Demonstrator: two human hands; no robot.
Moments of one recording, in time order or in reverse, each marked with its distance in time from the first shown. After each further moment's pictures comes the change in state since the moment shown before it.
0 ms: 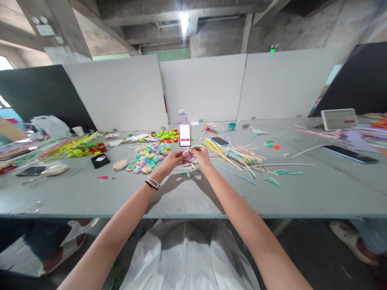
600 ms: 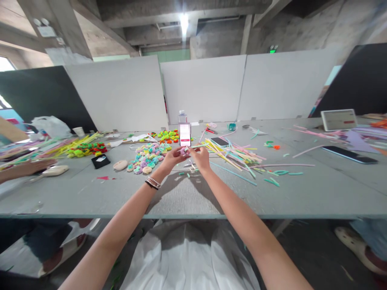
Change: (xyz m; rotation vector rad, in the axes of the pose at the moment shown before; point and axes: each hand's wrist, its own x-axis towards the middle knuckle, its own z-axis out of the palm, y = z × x) left_hand 0.000 0.000 -0.004 -0.149 0.085 0.091; right_hand -0.003 0.001 0.000 -0.229 0.106 -0.277
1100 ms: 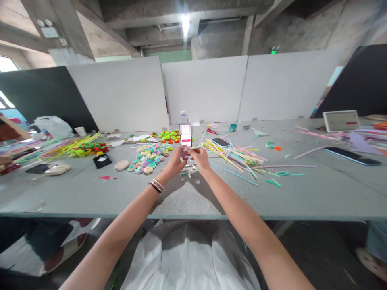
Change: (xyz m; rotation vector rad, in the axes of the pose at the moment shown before) left_hand 0.001 -0.014 -0.001 0.873 0.035 0.532; right_hand -0.007 -0.010 0.005 0.275 -0.163 0.180
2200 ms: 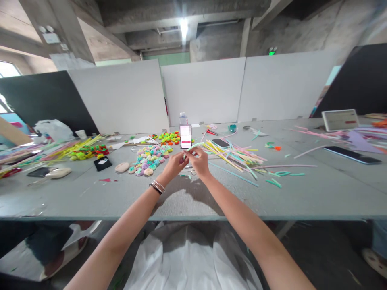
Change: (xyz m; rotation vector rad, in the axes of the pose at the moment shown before) left_hand 0.000 0.018 -0.011 0.238 -0.100 -0.017; right_hand -0.016 -0.012 0.001 -0.215 0.059 -0.423
